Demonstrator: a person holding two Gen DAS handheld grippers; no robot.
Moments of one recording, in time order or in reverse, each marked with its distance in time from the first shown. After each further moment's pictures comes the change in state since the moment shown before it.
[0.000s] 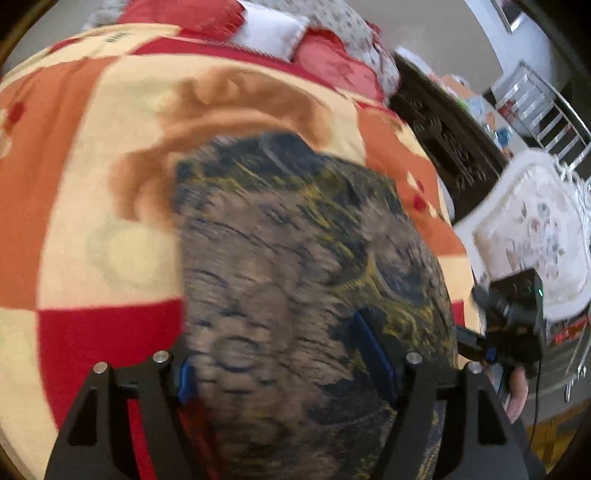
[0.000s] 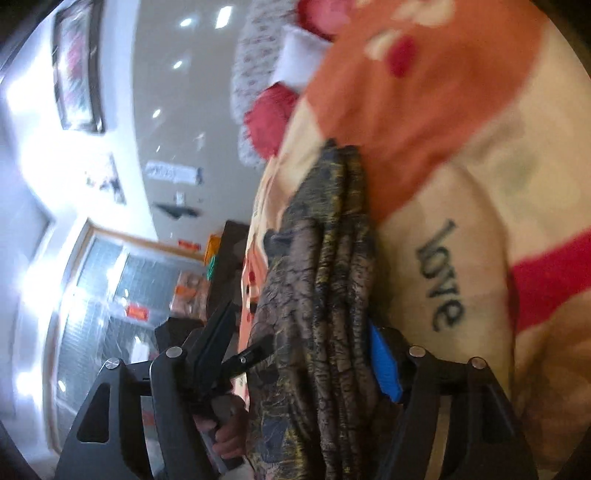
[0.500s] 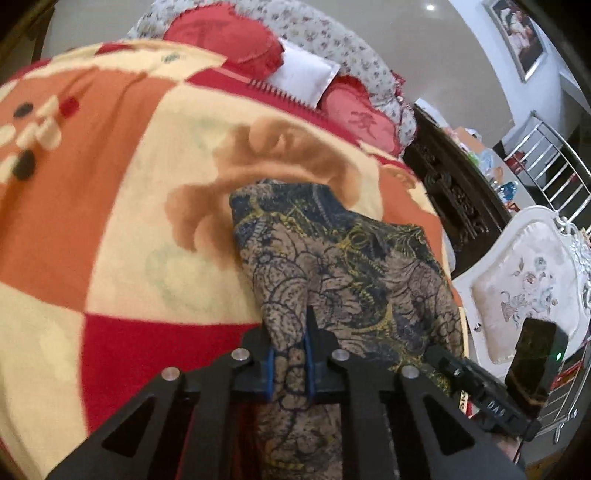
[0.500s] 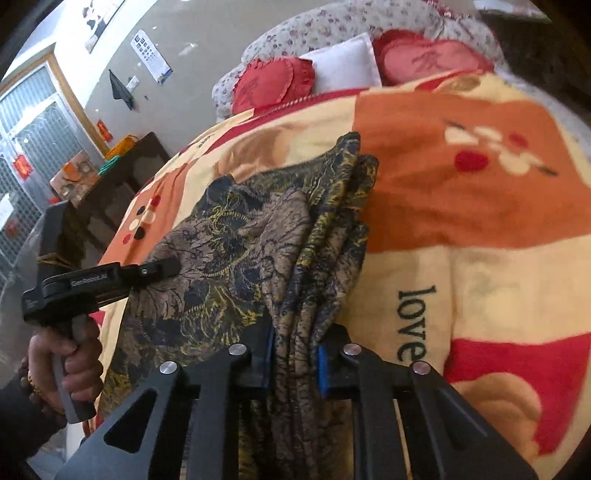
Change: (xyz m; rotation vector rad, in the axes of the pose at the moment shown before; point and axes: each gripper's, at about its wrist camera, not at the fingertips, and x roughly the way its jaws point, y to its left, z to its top) left arm -0.037 0.024 0.004 -0.090 -0.134 -0.015; right arm 0.038 0.092 -0.021 -0.483 0.030 -0.495
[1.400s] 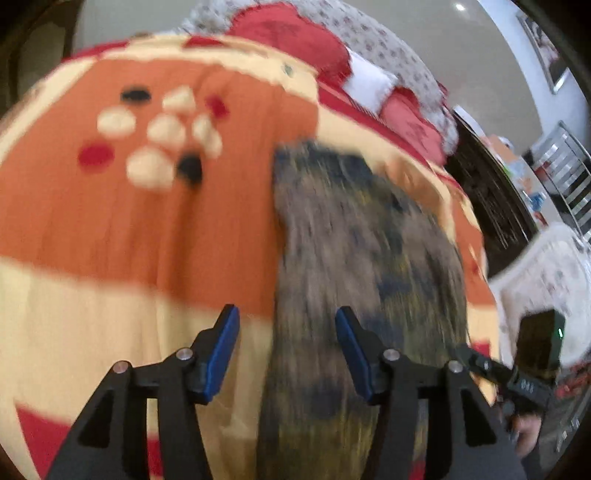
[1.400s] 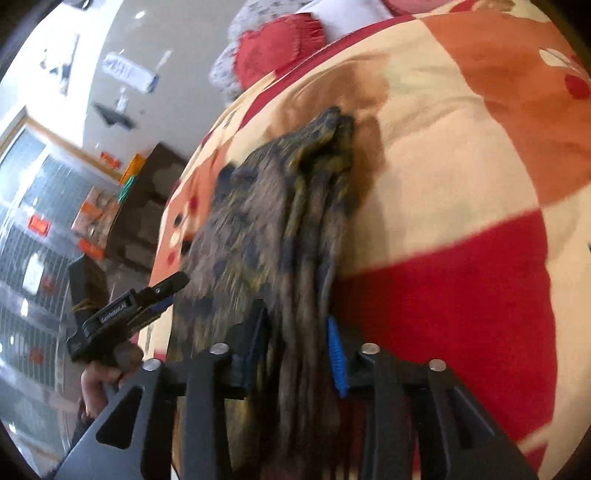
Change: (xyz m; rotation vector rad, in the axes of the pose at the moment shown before) left arm -0.064 0.138 0.005 -0.050 0.079 0.086; right arm 0.073 0.067 -0.012 0.218 0.181 0.220
